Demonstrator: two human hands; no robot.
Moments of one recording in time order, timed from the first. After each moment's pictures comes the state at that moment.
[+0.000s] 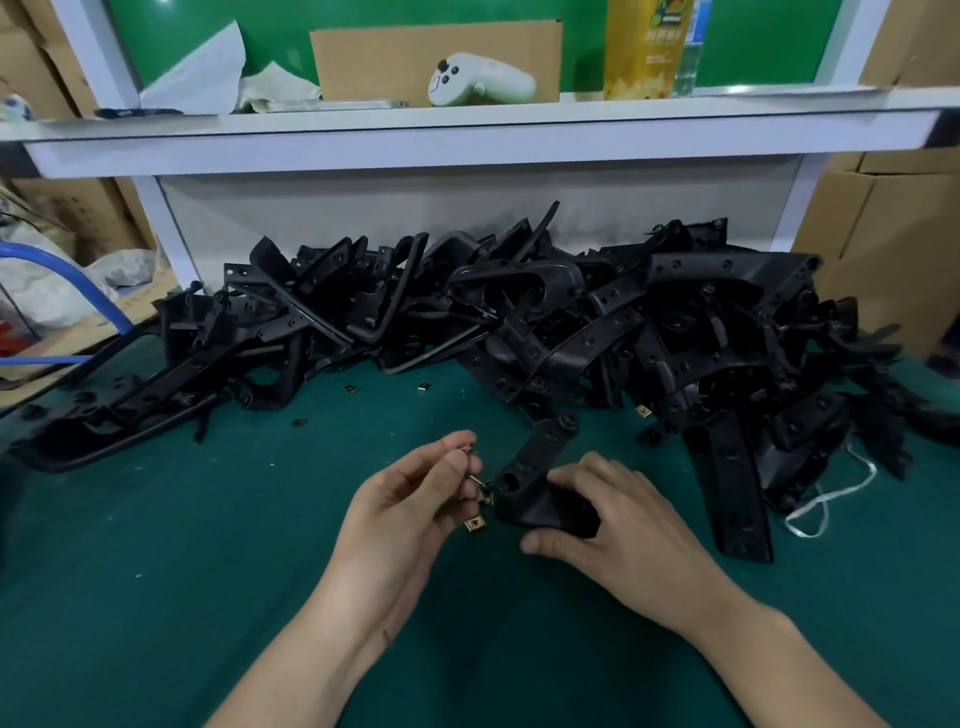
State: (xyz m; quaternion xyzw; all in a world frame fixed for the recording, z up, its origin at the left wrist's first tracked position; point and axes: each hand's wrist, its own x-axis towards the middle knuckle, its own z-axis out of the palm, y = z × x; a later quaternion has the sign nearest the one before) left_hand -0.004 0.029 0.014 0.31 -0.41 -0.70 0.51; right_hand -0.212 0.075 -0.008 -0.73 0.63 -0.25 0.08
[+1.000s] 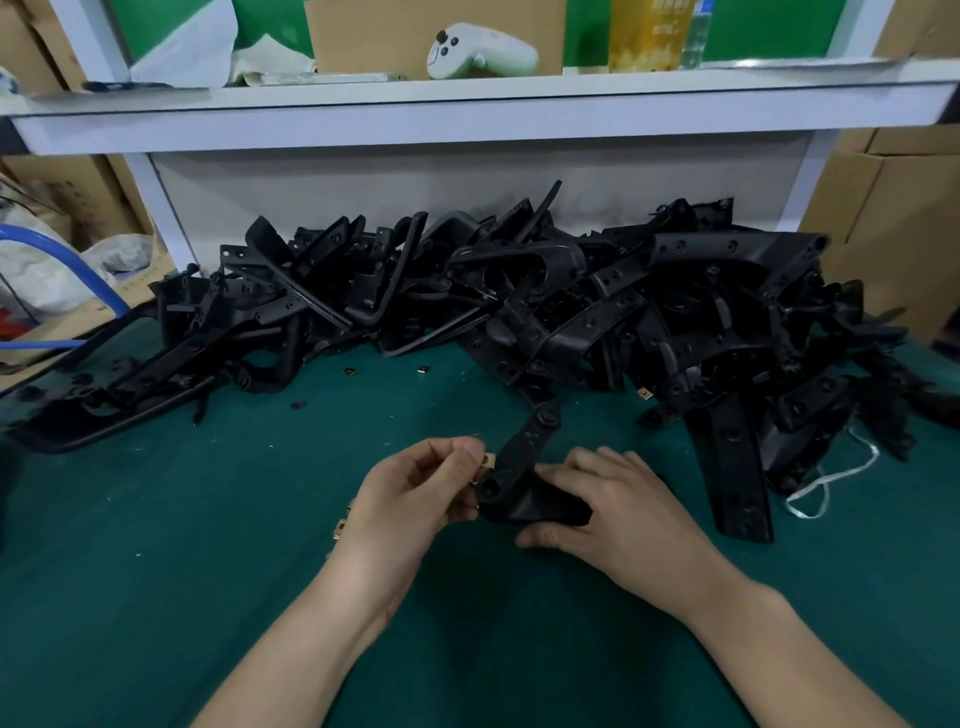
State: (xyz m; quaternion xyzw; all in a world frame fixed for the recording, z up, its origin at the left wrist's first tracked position) left_hand -0.008 0.030 0.008 0.39 -0.50 -0.62 0.46; right_hand -0.212 0.071 -0.011 -0.76 0.62 -0.18 0.05
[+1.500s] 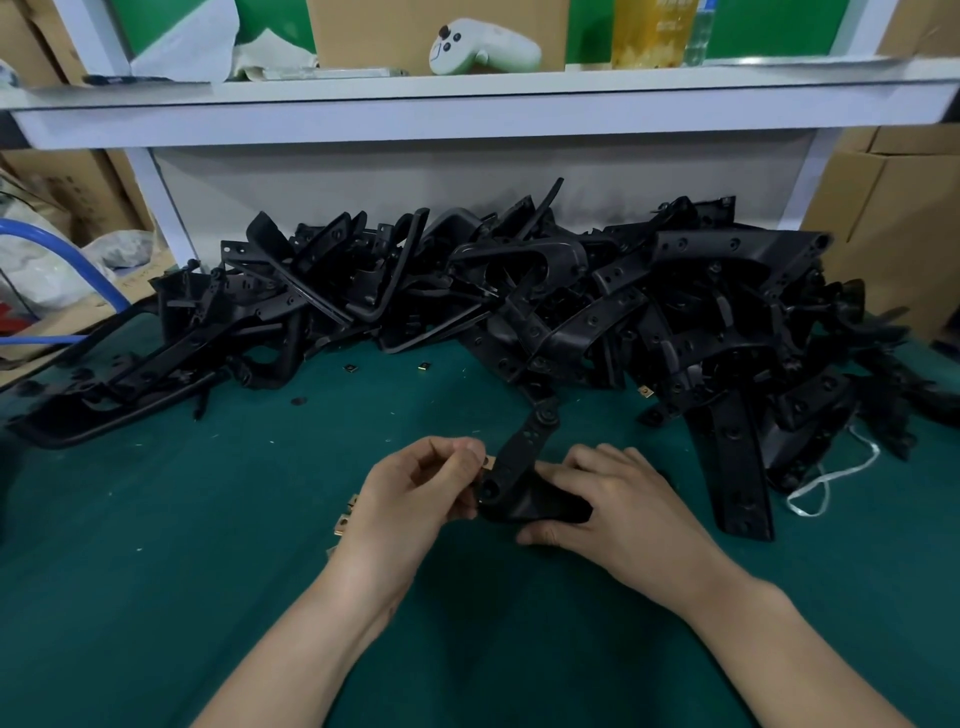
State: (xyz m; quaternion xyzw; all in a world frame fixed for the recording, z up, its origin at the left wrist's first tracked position) left_hand -0.006 0.029 0.004 0.42 -0.51 -0.60 0.45; right_hand -0.212 0.070 -0.011 -0.76 0.63 -0.17 0.05
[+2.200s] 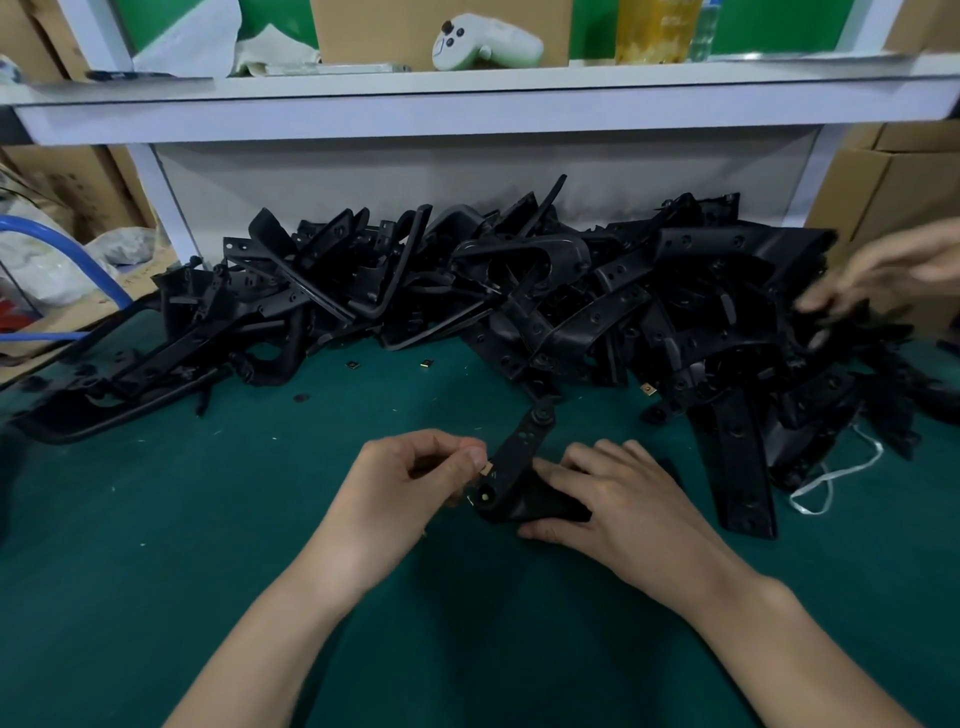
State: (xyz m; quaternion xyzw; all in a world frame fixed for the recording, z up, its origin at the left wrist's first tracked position) left_hand 0.012 0.025 0.019 0.44 -0.64 -0.50 0.38; right_hand -0.209 0.072 -0.010 -0.78 0.60 -0.16 -0.03
